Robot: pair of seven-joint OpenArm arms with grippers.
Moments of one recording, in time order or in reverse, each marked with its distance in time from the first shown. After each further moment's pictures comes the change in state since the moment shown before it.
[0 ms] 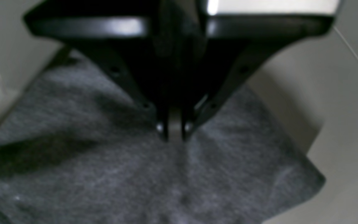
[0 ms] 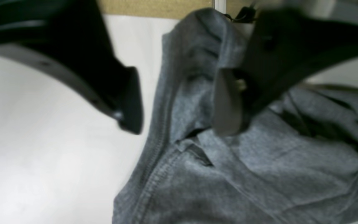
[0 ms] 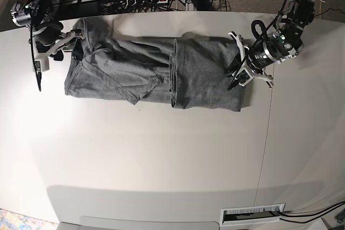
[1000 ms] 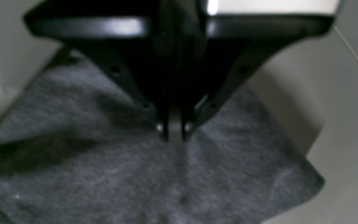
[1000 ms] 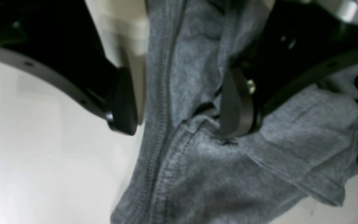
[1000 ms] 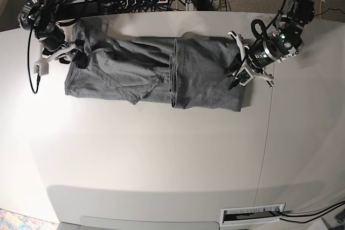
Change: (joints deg) left arm 0.5 0.0 0.0 0.0 0.0 0.3 -0.7; right arm 6.0 0.0 0.0 -15.8 4.1 -2.8 4.3
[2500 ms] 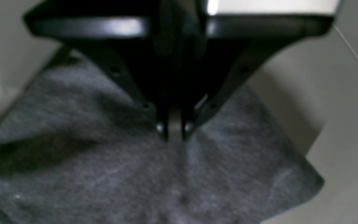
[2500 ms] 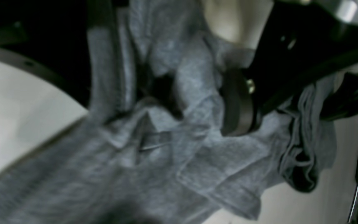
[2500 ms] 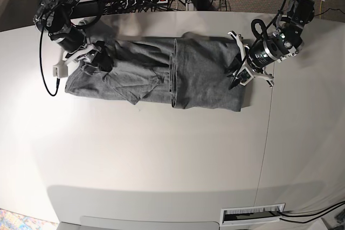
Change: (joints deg) left arm 0.1 0.0 0.0 -0.2 0.0 0.0 -0.9; right arm 0.7 -5.4 -5.3 0.1 7.9 0.6 -4.6
